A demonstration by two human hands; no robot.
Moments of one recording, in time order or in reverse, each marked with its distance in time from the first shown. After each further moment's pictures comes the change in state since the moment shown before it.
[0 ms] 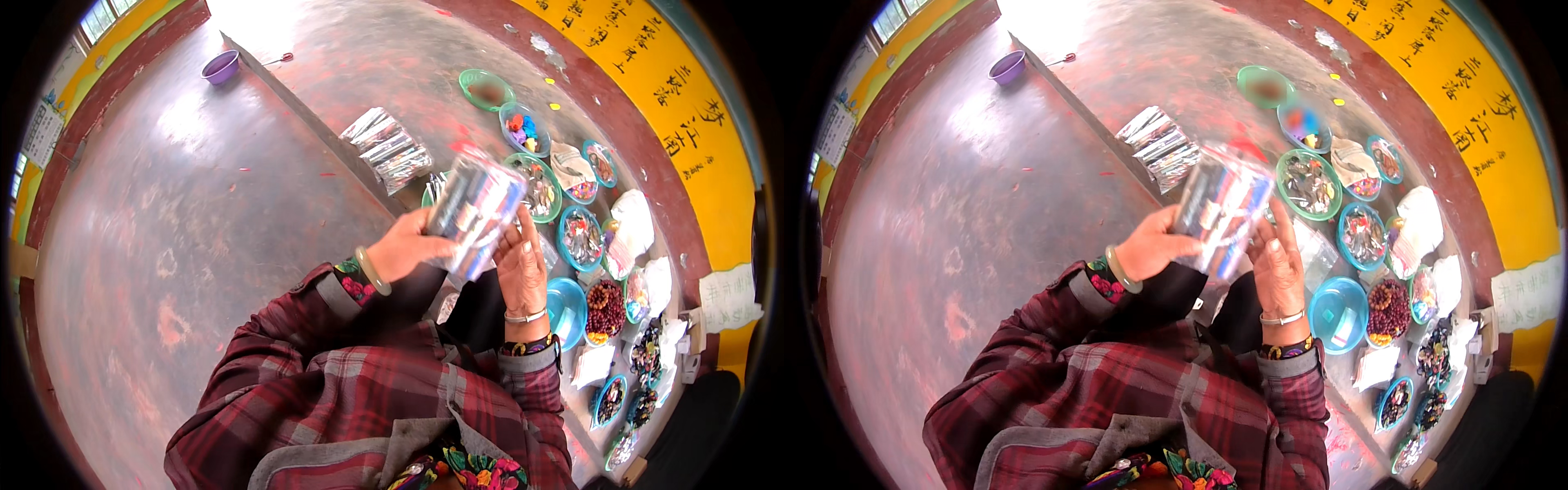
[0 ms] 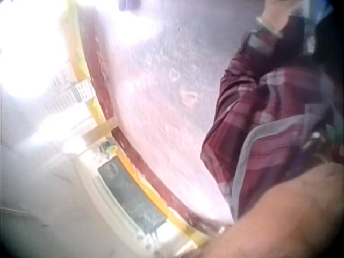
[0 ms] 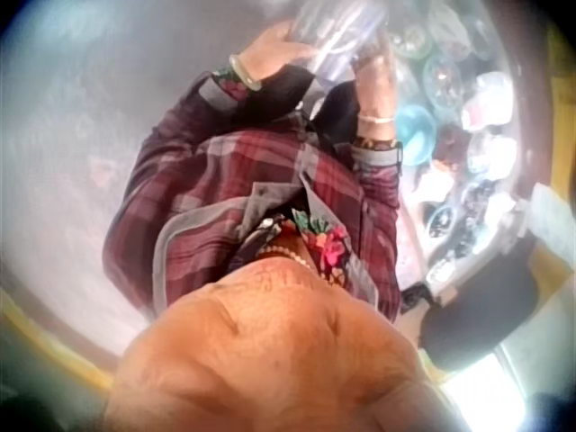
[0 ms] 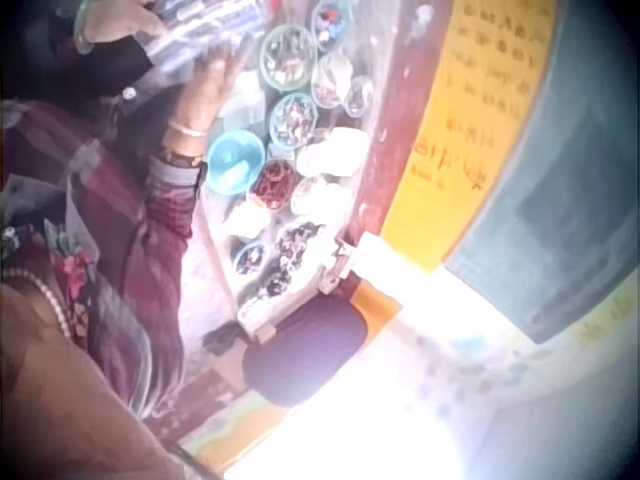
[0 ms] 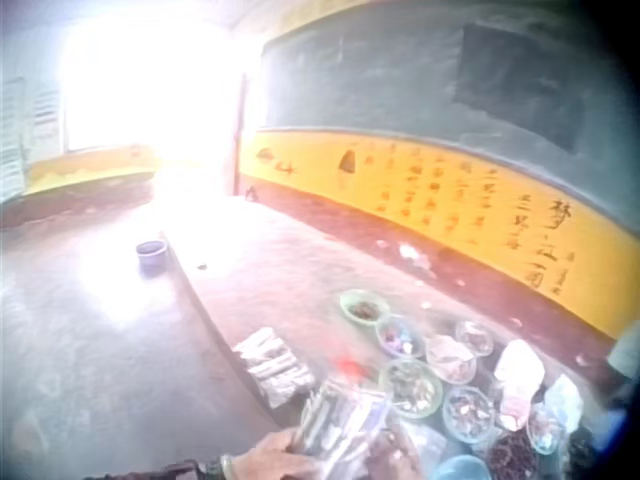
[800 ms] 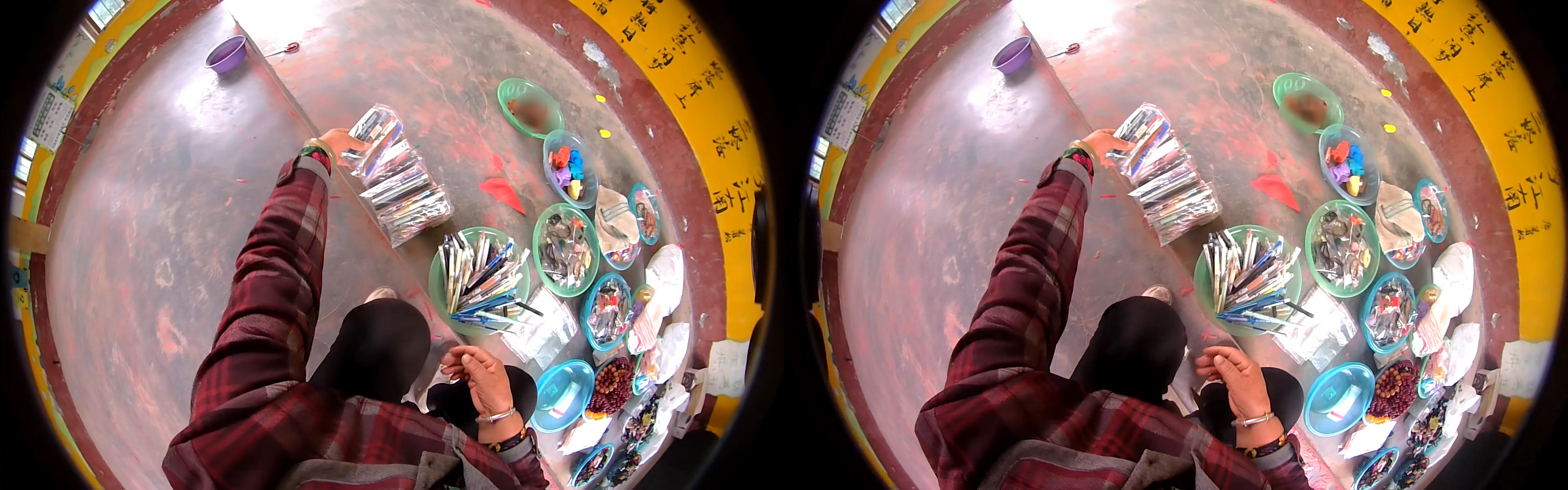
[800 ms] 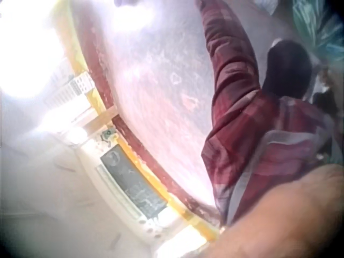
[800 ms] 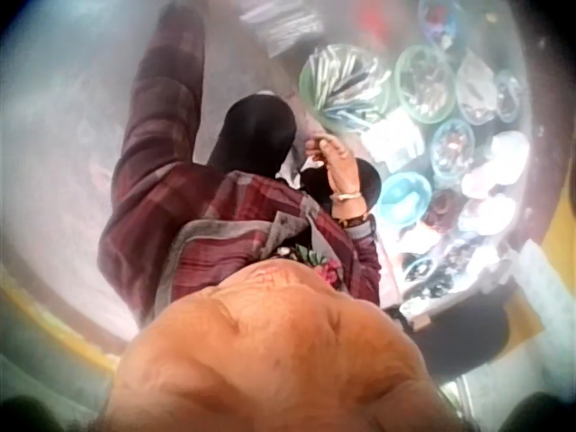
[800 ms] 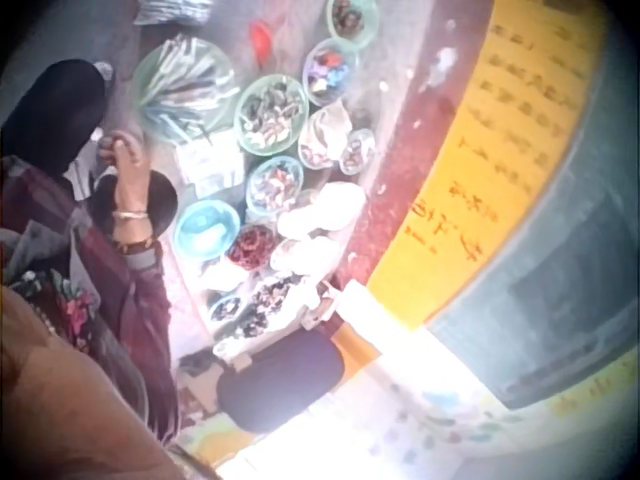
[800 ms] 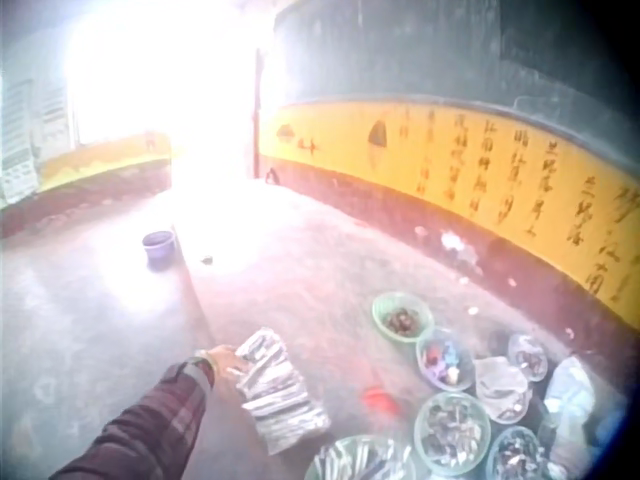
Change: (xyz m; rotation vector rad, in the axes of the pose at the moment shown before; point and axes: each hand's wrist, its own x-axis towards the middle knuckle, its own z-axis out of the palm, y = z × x) left_hand 0.216 0.026 -0.369 0.514 0.634 -0.559; right_hand 0.046 0.084 -0.068 -0.092 0.104 0.834
